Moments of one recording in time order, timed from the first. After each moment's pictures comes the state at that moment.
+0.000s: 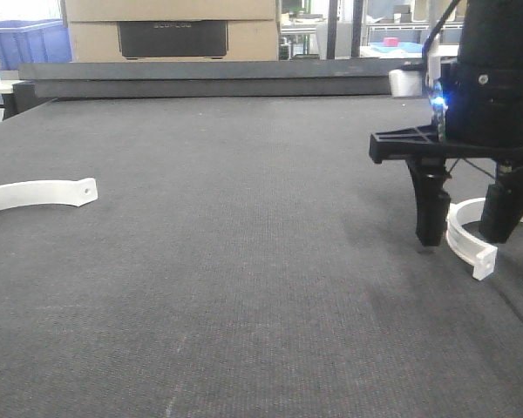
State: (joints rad) left arm -0.05 1.27 -1.06 -0.22 0.92 0.02; right arm 0.39 1.79 -1.24 0.06 1.02 0.30
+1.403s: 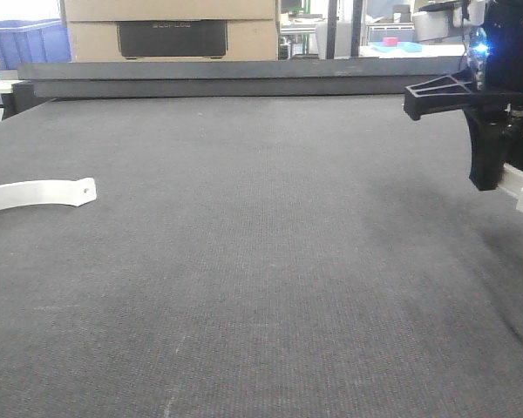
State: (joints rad) left arm -0.03 1.54 -1.26 0.00 1.08 -0.10; right arm 0.39 1.67 -1.24 -0.12 1.03 0.31
